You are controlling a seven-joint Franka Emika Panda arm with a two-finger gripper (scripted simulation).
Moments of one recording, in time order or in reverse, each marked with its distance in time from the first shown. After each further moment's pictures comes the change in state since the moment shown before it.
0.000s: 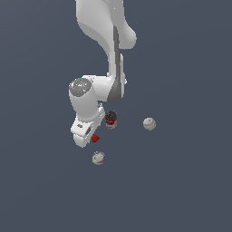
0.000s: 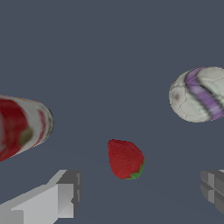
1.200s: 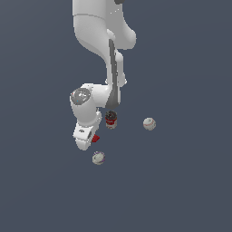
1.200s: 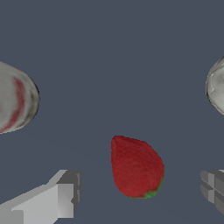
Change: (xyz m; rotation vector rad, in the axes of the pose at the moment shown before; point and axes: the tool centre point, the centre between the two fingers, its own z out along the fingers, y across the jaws) arm -0.013 -0.003 0.045 0.000 0.001 -0.116
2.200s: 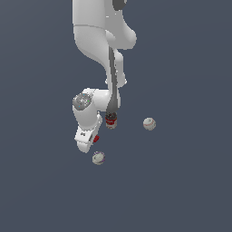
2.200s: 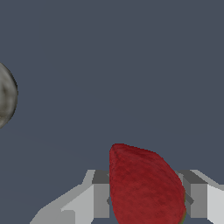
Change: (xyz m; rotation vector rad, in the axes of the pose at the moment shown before) arm 0.000 0.001 0.026 -0.001 0.000 -0.002
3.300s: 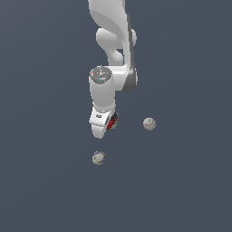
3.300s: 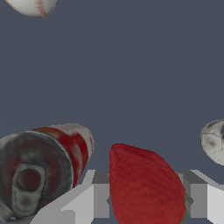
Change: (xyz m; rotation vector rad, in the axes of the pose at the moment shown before) arm 0.064 -0.047 -0.091 0.001 -0.001 0.000
